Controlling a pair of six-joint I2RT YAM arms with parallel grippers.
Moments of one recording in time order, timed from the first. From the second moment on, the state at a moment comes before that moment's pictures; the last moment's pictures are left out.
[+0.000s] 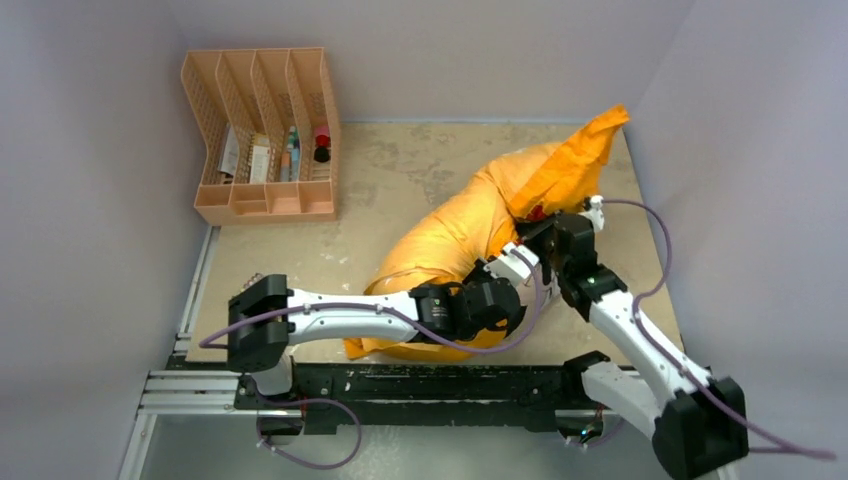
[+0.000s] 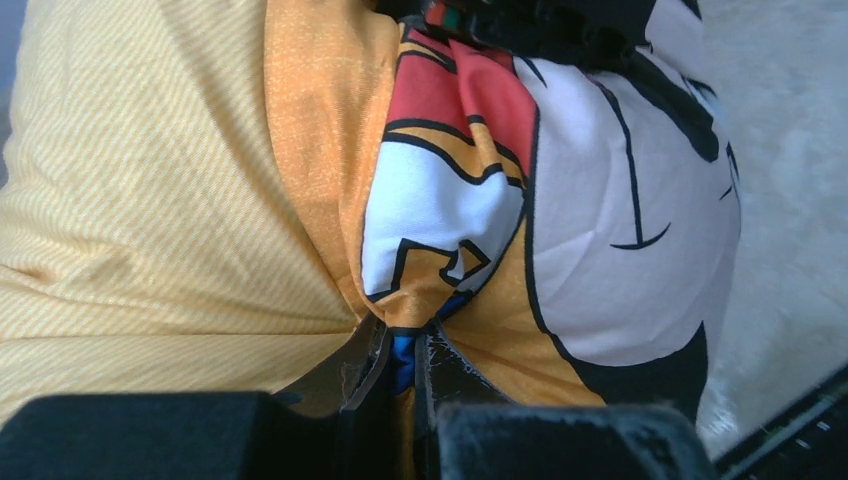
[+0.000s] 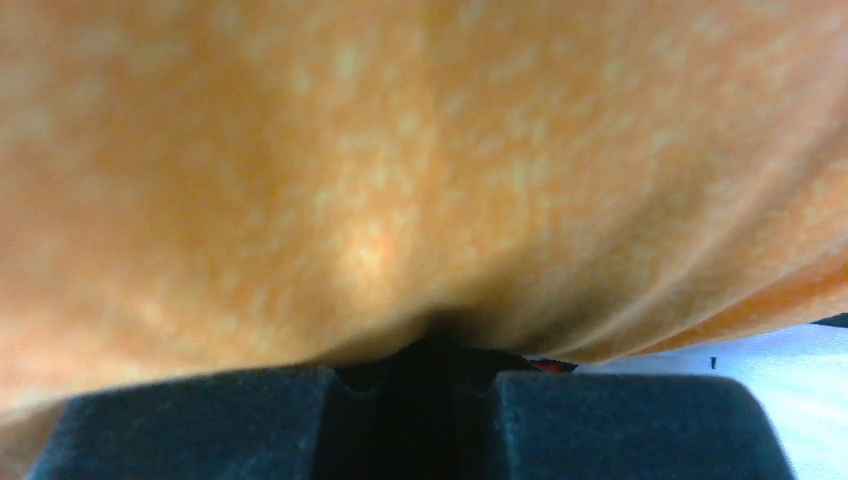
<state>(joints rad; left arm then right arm) -1.37 1.69 1.30 -0.24 -0.68 -0.23 0.34 0.91 0.56 -0.16 0.19 1.08</state>
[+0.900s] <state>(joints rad) -1.38 1.87 1.40 -0.28 -0.47 -0.26 0.11 0.94 1.03 -0.74 0.13 0.62</state>
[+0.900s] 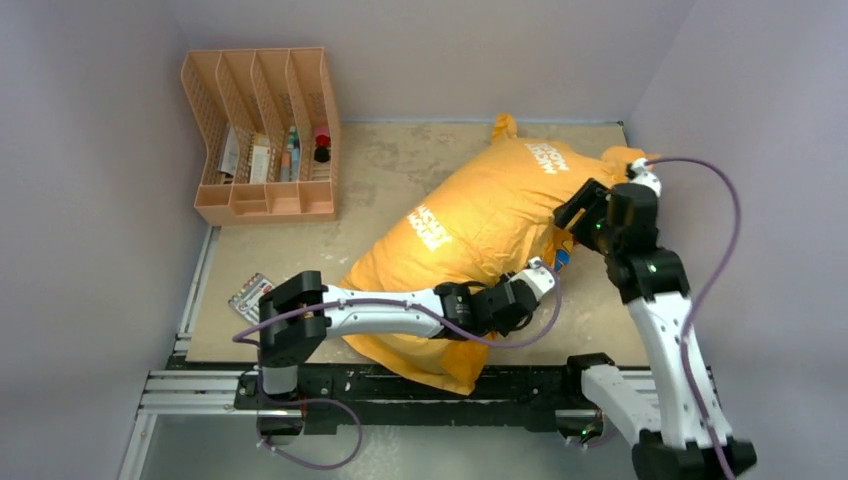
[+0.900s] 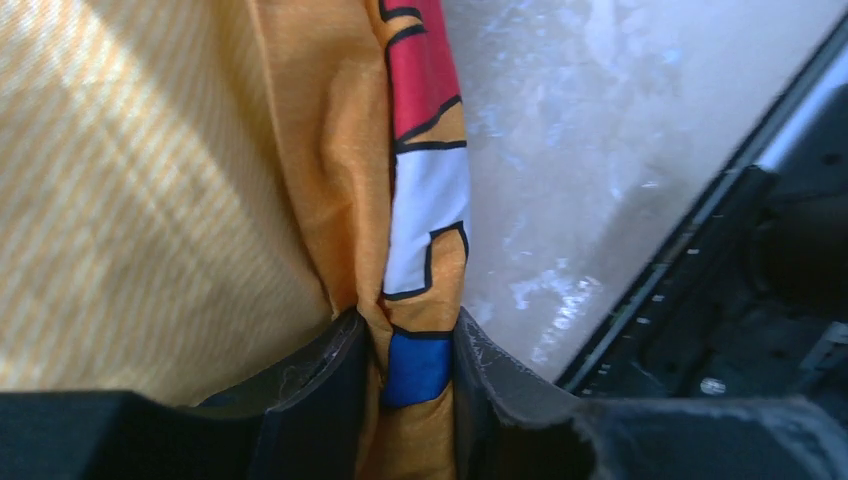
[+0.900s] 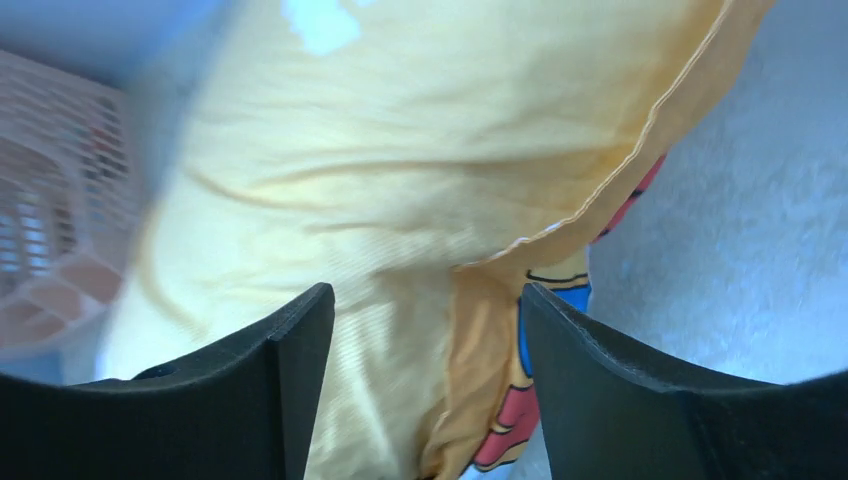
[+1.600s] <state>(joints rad) -1.15 1.35 1.30 -0.33 -0.05 -0.40 0.11 1.10 0.89 -0.70 -0.11 0.55</state>
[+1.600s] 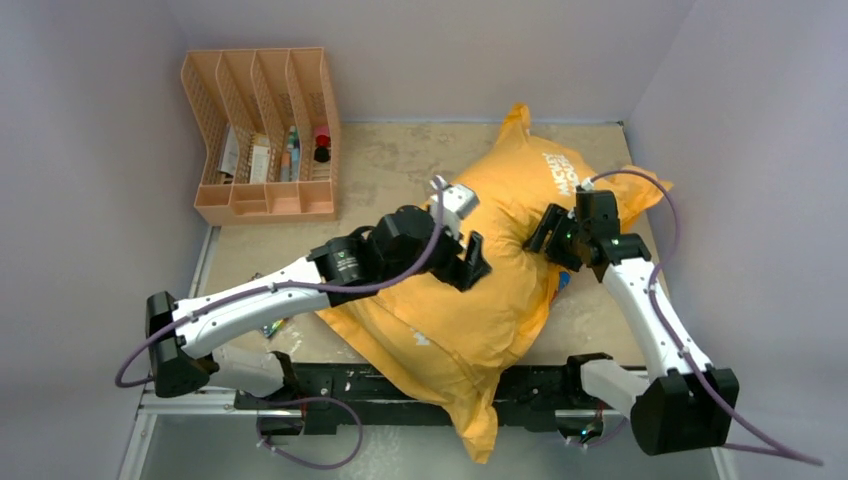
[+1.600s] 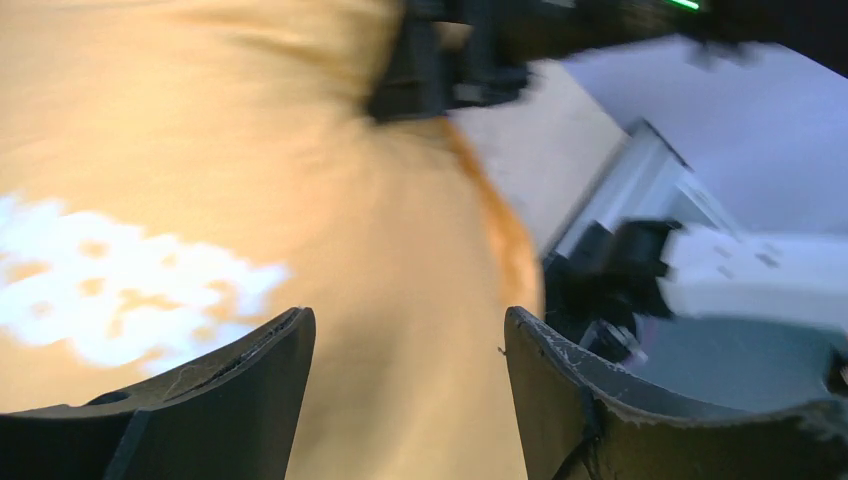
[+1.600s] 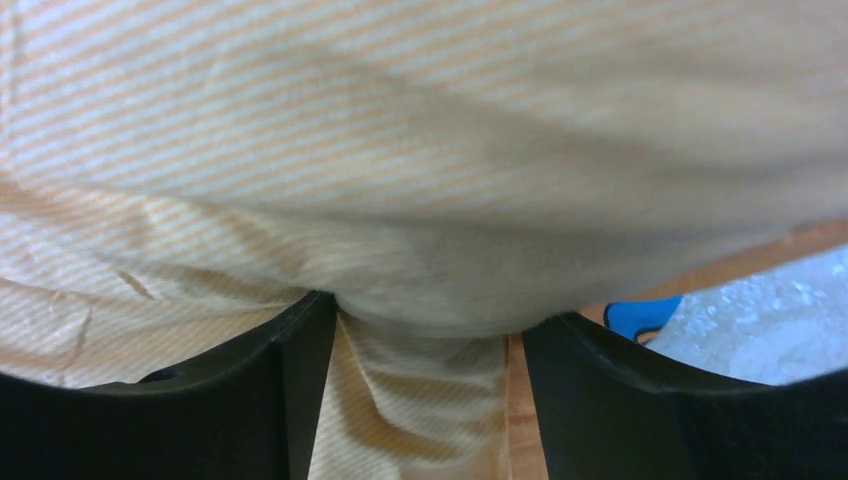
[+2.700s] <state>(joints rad) -0.91 1.33 1.00 -0.37 -0.35 -0.67 0.53 1.28 0.91 -0.48 0.02 0.56</state>
